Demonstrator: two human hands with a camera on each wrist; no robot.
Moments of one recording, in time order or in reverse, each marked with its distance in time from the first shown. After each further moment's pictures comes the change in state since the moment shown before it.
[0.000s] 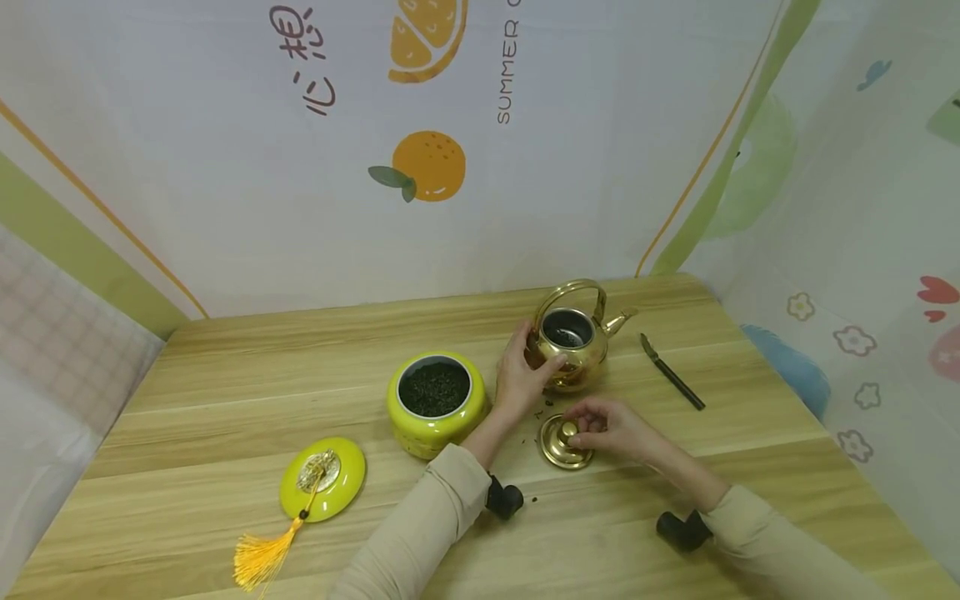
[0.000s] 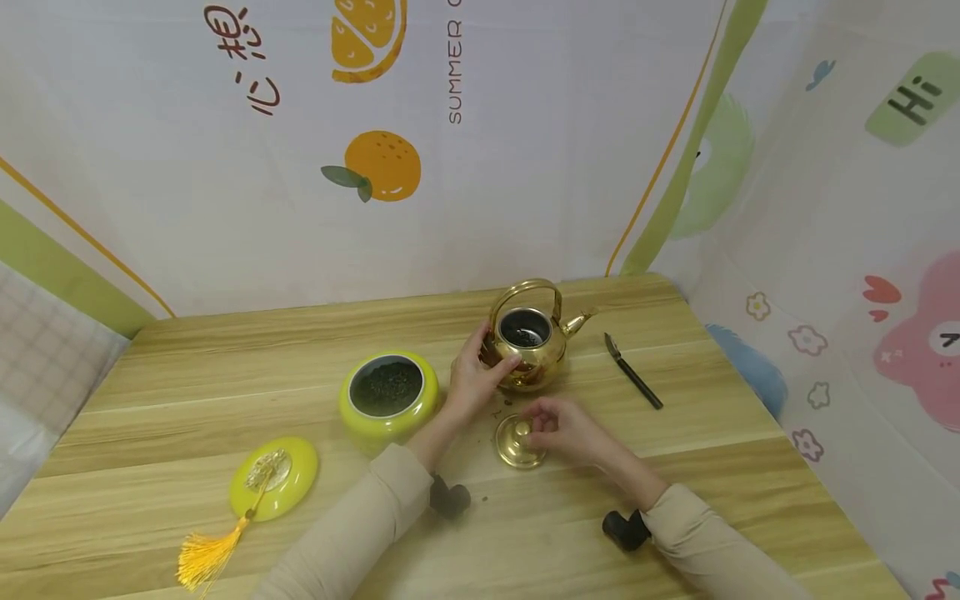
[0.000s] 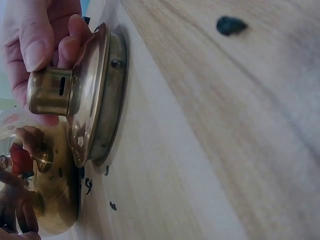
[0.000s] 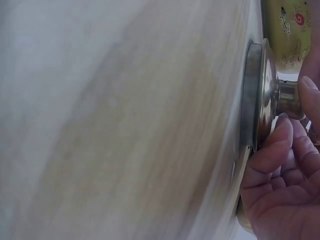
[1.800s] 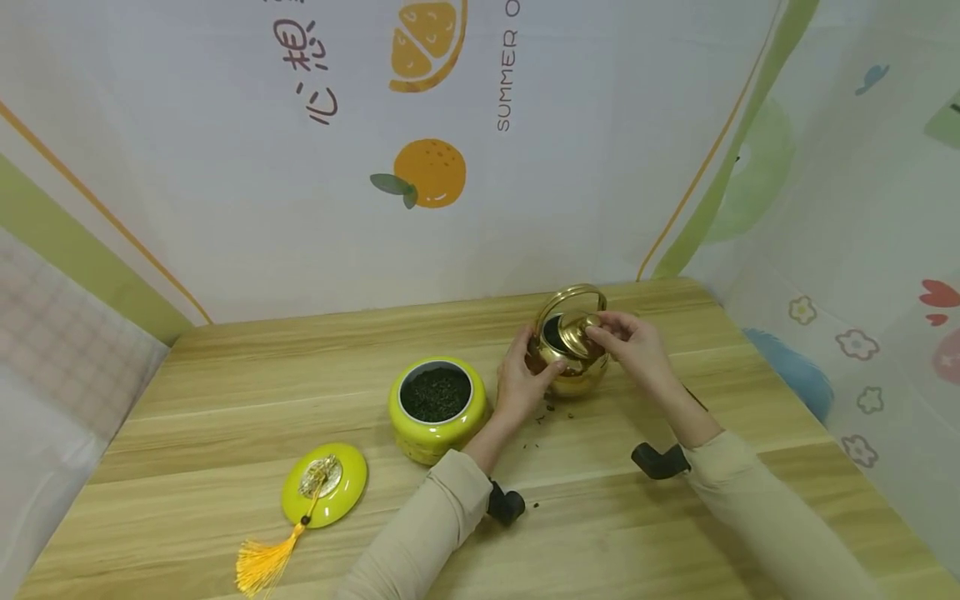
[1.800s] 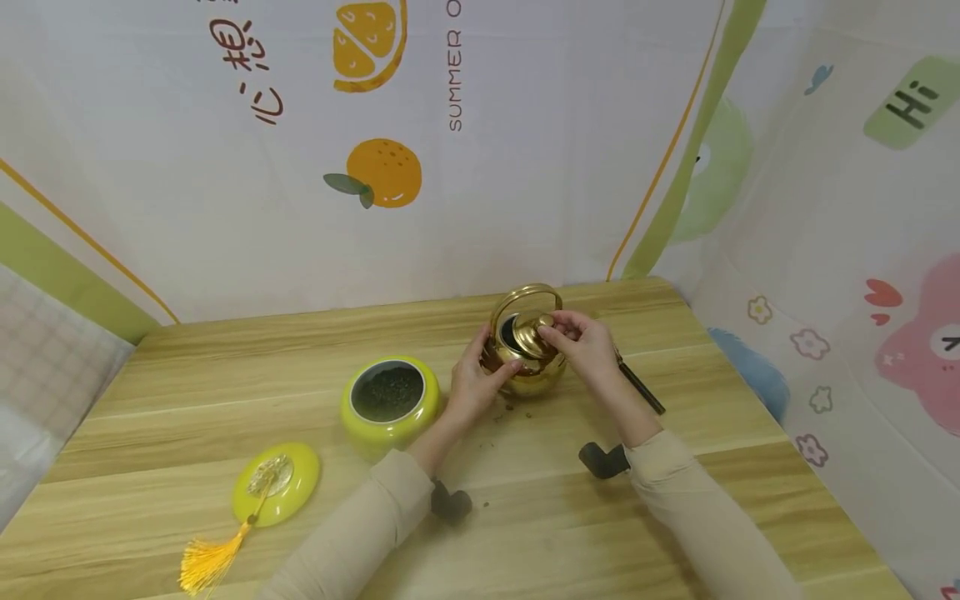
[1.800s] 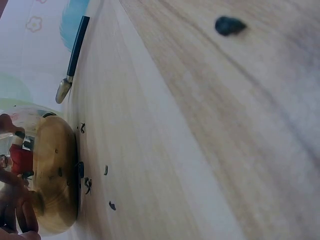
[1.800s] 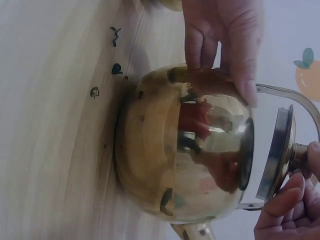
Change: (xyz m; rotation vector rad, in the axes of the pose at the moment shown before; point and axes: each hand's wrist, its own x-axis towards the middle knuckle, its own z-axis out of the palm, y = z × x) left_hand -0.001 -0.001 0.001 -0.002 0.003 -0.015; right_hand 0.046 -0.049 -0.057 0.015 0.540 0.109
